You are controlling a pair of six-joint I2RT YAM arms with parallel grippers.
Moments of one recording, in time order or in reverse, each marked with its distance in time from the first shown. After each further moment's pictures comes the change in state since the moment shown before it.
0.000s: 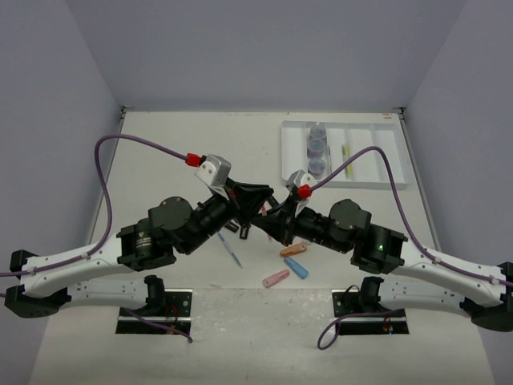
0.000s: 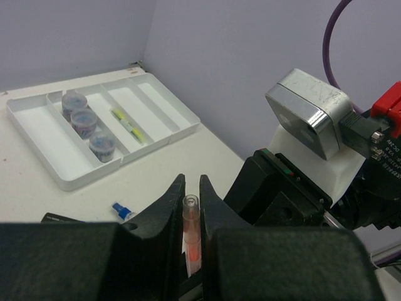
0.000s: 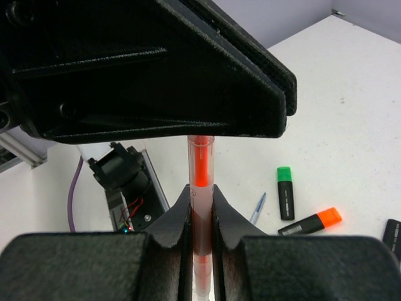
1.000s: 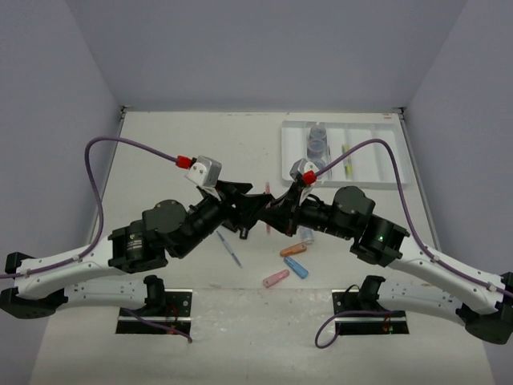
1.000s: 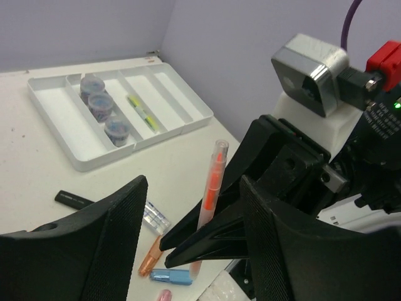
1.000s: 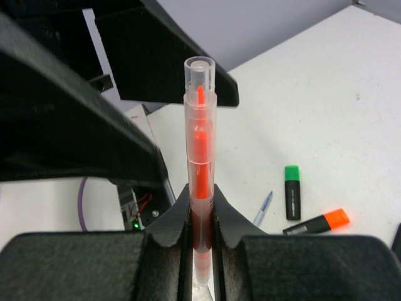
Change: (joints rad) left arm -0.008 -0.049 -0.029 -0.076 -0.083 -0.062; right arm -0.163 0.016 0.011 -0.014 -0.223 0.041
